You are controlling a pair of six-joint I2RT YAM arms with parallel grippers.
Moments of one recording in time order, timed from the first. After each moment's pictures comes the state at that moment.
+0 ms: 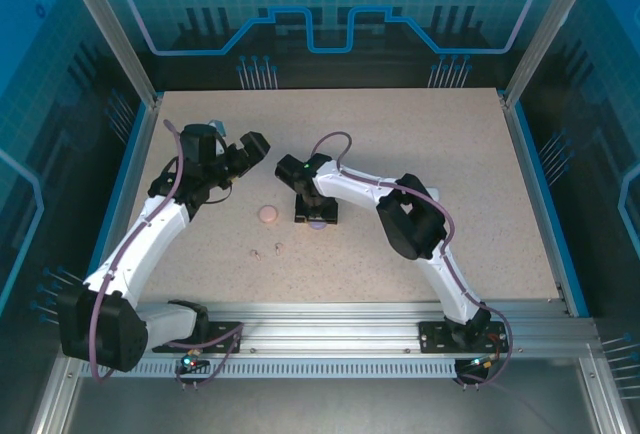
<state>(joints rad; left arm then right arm) -0.17 1.20 0.99 -0.39 0.21 -0.85 0.83 2.30 1.86 -1.08 0.07 0.93</state>
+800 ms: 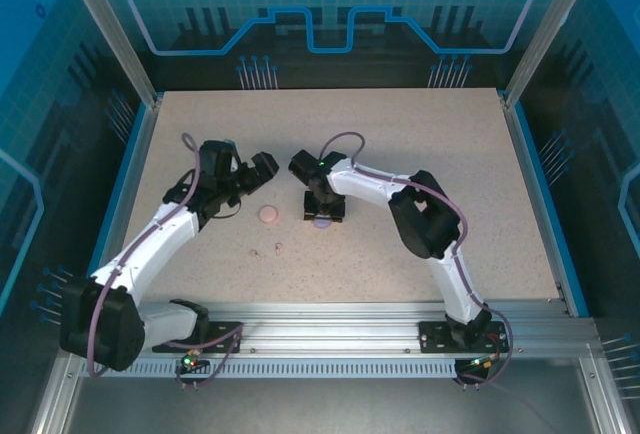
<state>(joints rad) -0.27 1.22 0.86 -0.36 0.13 -0.88 0.76 2.18 1.68 -0.95 0.00 0.86</state>
